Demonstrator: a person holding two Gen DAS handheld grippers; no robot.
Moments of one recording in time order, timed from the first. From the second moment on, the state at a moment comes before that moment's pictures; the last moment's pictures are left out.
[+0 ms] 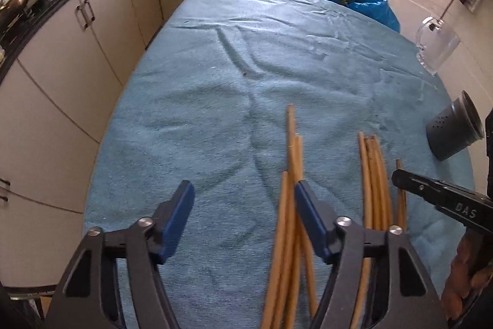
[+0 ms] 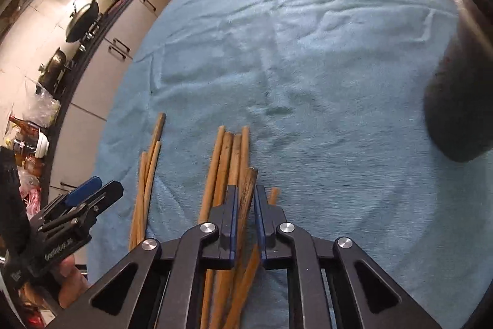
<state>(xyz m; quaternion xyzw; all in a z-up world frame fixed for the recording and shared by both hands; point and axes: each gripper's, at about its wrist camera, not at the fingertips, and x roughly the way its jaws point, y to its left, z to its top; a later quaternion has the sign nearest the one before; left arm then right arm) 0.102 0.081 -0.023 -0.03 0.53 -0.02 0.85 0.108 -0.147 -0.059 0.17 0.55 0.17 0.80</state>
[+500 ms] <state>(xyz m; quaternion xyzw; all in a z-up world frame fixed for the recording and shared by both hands) 0.135 -0.013 -0.040 0.02 0.57 -0.09 0.82 0.070 -0.198 -0.012 0.19 0.47 0.17 0.85</state>
